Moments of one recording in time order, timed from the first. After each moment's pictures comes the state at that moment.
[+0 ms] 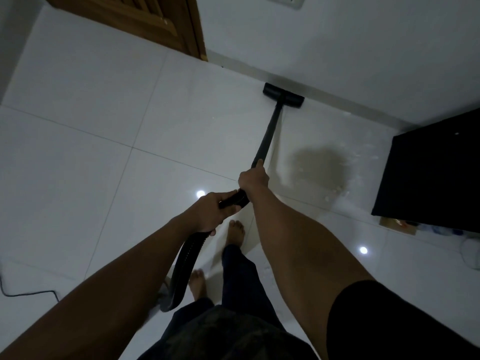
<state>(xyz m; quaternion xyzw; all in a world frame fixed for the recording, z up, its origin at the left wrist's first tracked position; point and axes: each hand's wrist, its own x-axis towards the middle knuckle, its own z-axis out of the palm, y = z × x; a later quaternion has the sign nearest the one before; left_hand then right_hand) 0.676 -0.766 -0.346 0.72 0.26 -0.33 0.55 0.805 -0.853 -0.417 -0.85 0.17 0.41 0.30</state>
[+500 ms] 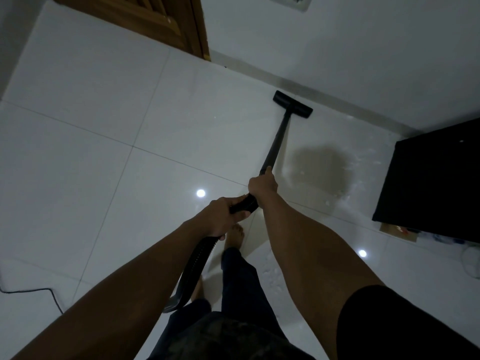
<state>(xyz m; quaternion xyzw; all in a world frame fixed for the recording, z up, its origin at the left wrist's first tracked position) 0.689 -0.786 -0.354 0.71 0.26 -0.34 0.56 0.815 -0.874 -0.432 -0.83 0.20 0.42 0.29</state>
